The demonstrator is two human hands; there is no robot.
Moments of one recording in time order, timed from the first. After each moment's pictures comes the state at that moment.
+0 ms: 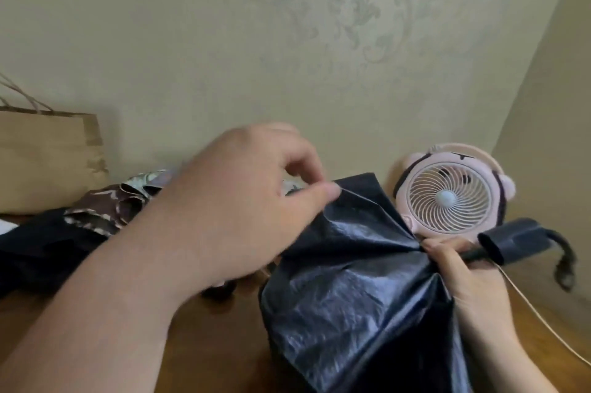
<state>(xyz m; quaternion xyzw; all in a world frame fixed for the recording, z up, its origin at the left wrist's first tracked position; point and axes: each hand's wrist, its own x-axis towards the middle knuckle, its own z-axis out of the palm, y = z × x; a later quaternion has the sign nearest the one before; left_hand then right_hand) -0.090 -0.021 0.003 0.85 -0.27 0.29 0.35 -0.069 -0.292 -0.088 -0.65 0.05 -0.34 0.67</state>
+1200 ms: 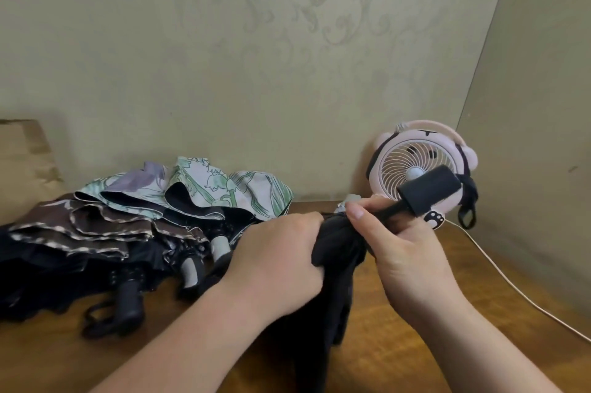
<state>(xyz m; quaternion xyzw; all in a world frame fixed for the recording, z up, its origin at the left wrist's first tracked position) -0.040 -0.105 -0.084 0.91 -0.27 0.22 0.21 -0.084 -0.260 -0.075 -0.72 -0.06 -0.25 0.65</state>
